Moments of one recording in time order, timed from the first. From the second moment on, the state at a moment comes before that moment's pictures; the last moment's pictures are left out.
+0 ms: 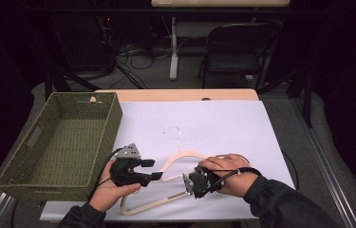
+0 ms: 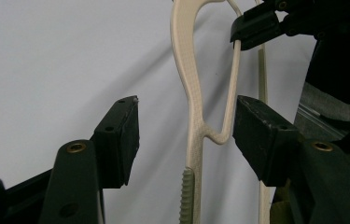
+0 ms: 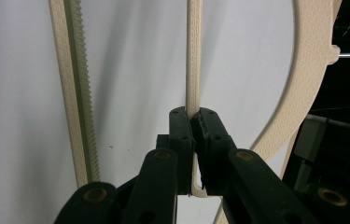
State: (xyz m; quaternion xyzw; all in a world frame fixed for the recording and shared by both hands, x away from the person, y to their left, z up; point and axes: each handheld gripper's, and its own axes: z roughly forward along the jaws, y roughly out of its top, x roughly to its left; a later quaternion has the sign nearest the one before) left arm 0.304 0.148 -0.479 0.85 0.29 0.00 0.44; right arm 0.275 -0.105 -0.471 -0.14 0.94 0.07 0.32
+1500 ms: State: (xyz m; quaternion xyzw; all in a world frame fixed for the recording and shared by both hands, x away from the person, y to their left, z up) left arm 0.307 0.137 -0.493 0.86 0.26 -0.10 0.42; right arm 0.275 -0.099 -0.472 -0.17 0.92 0.06 0.34
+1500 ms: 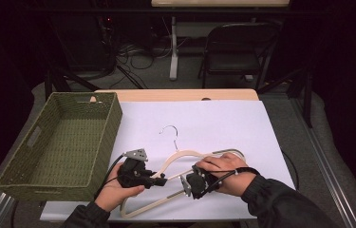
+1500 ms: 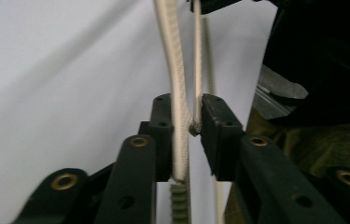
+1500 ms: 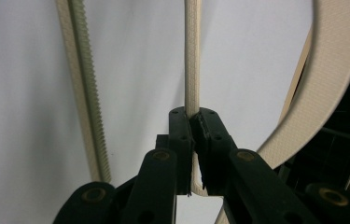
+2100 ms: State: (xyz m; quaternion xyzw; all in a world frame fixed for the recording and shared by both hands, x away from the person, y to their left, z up) left arm 0.302 0.143 -0.485 0.86 0.26 -0.06 0.43; right arm 0.276 -0.106 -0.461 -0.12 0.93 0.11 0.33
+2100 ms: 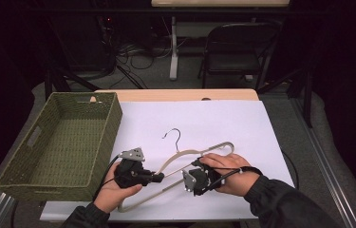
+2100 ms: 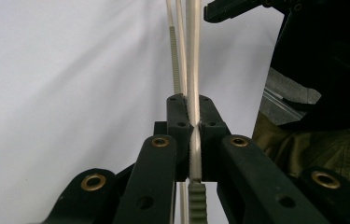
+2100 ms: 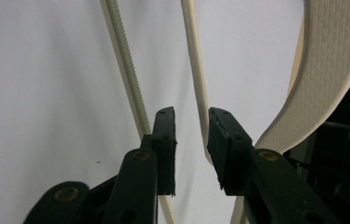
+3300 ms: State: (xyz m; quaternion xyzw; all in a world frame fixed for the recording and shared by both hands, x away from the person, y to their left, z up) left arm 0.280 0.200 -0.404 0.81 0.39 0.14 0.41; right arm 0.296 -0.144 -0.469 0.03 0.94 0.16 0.30
